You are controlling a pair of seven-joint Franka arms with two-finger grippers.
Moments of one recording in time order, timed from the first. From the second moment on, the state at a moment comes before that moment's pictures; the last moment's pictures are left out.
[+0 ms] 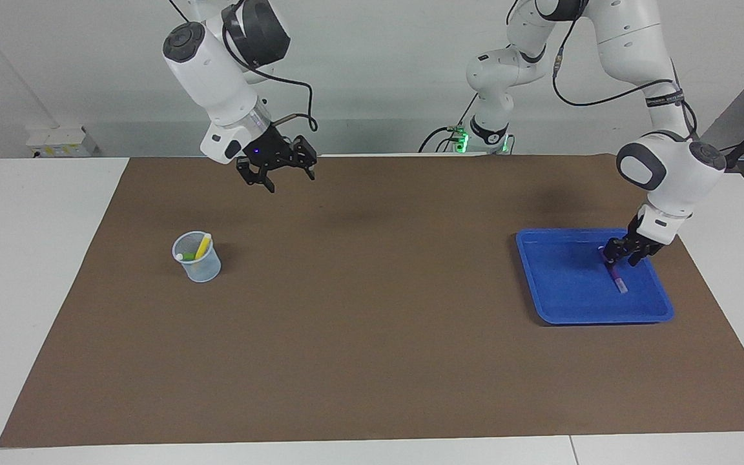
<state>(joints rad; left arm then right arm) 0.21 0.25 0.08 -2.10 -0.14 2.47 0.33 0.21 -0.14 0.09 -2.00 0.38 1.90 0.16</state>
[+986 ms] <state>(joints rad) 0.19 0.31 0.08 -2.07 -0.14 2.52 0.33 0.28 -0.14 0.09 -2.01 0.52 2.06 0.57</state>
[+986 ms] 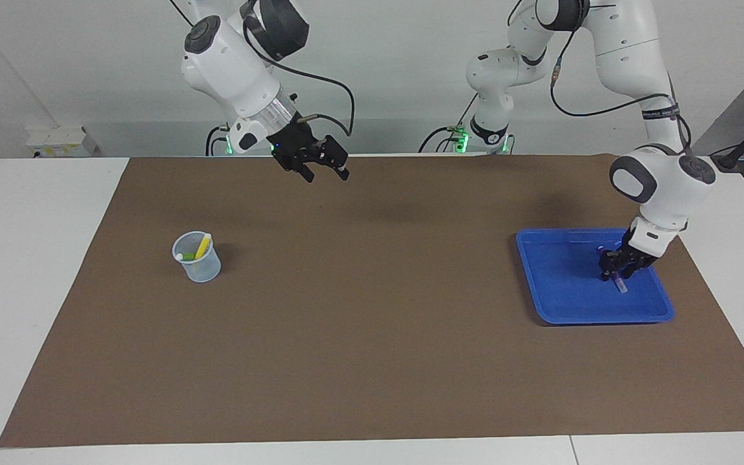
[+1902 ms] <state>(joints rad) 0.19 0.30 0.08 -2.07 -0.14 2.52 0.33 0.29 -0.14 0.09 -2.02 0.52 2.06 0.58</state>
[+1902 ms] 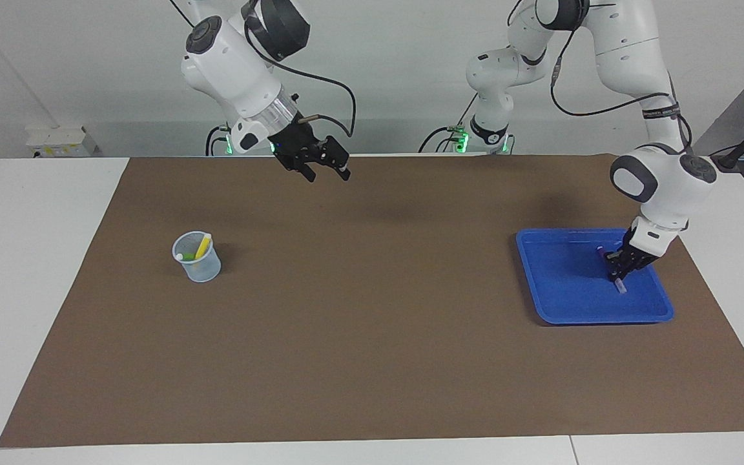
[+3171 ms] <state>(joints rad) 0.11 0.10 0.07 -1.91 -0.14 2.09 -0.18 0.29 -0.14 0.09 -2.02 0.52 2.06 0.58</state>
